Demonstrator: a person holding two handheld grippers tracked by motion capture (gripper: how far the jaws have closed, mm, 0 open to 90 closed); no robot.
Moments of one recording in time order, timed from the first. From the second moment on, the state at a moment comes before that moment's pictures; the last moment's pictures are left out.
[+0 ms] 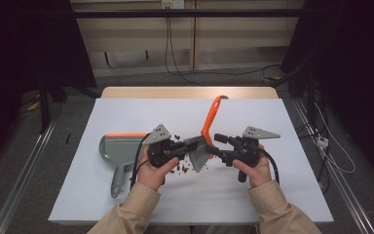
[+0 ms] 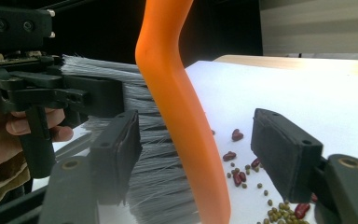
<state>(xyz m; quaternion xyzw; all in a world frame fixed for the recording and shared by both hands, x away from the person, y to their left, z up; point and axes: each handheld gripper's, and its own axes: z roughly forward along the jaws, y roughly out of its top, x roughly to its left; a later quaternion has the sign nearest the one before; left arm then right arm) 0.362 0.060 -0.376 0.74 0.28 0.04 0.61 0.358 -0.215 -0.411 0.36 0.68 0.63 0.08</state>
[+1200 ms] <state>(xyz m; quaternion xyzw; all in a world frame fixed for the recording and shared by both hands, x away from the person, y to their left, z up) 0.360 0.056 -0.371 0.74 0.24 0.00 0.63 0.364 -0.208 -0.419 0.29 0.71 0.65 0.00</state>
